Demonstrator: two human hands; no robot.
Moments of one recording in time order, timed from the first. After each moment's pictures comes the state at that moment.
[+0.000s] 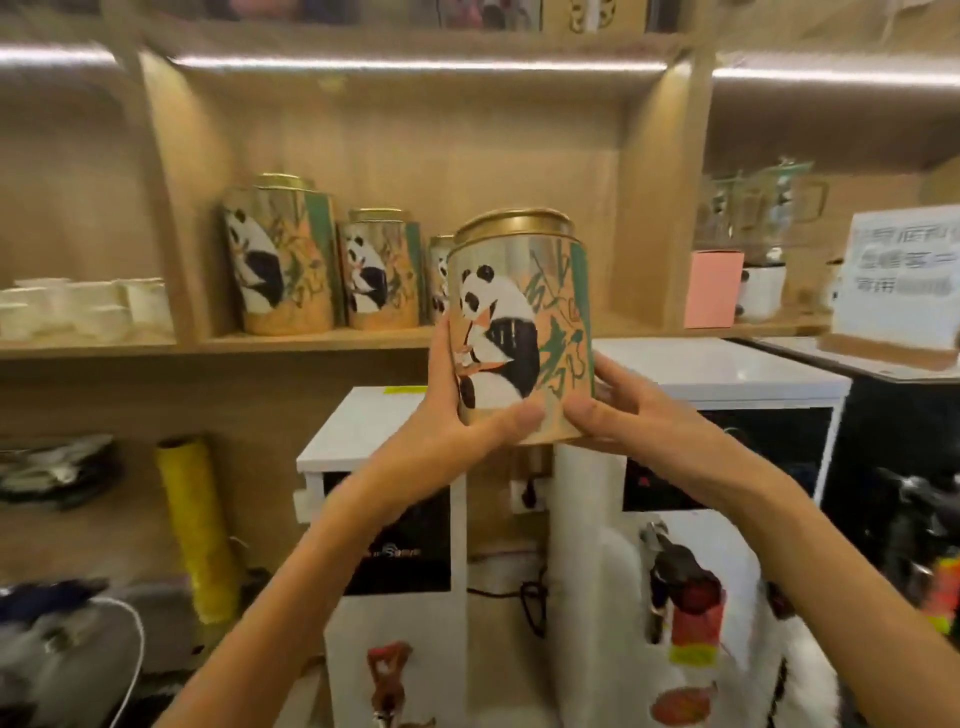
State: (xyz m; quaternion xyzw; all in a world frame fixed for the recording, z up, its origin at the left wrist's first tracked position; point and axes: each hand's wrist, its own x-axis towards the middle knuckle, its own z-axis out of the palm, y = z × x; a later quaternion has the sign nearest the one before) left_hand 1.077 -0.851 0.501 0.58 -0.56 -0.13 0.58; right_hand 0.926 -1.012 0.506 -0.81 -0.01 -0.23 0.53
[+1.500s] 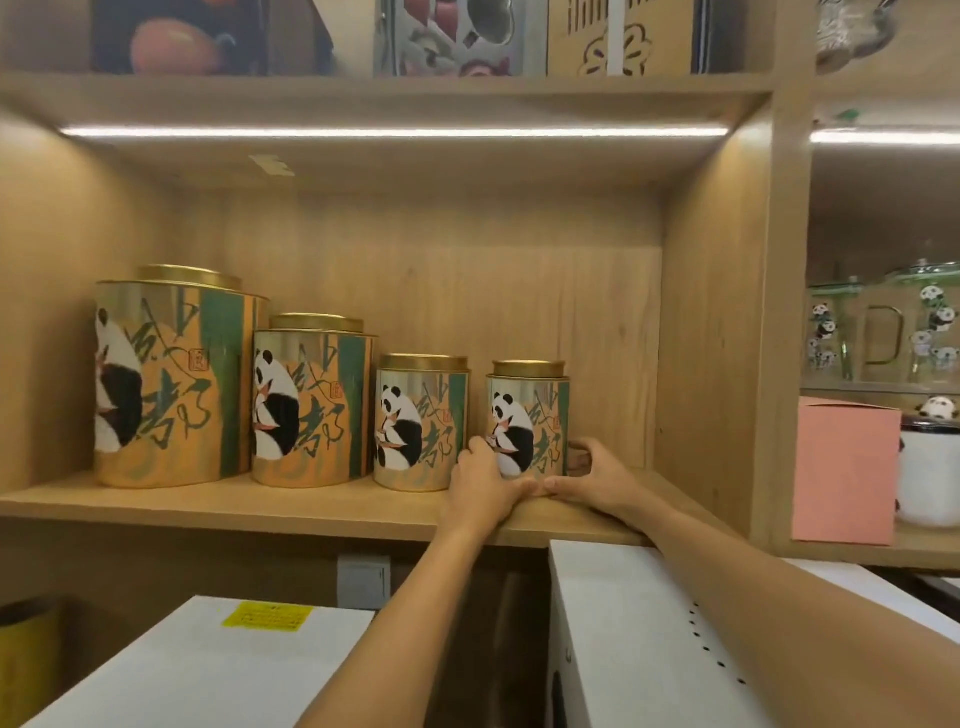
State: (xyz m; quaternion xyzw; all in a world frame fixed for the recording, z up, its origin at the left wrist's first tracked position) left_hand 1.316 -1.242 0.524 0.81 -0.33 0.13 0.47; right_hand 1.214 -1.380 0.541 -0.86 0.17 -0.27 0.39
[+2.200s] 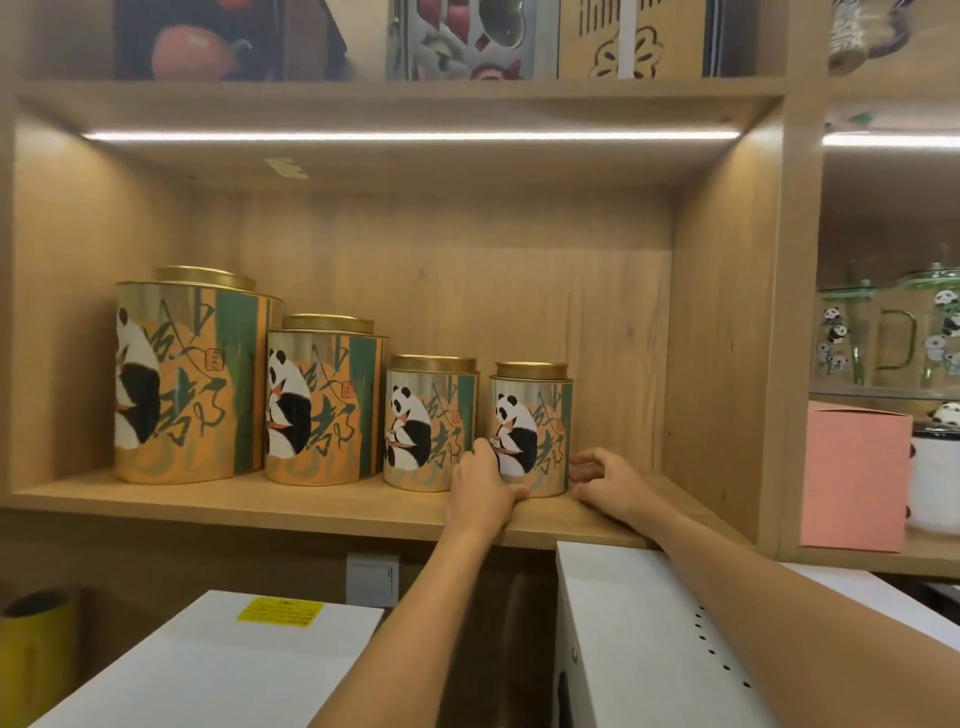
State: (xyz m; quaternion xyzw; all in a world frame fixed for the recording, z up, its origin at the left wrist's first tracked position) left_hand 1.312 -1.234 0.522 0.81 -0.31 0.16 0.46; right_hand 1.212 -1.382 0.538 -0.86 0.20 -0.27 0.39
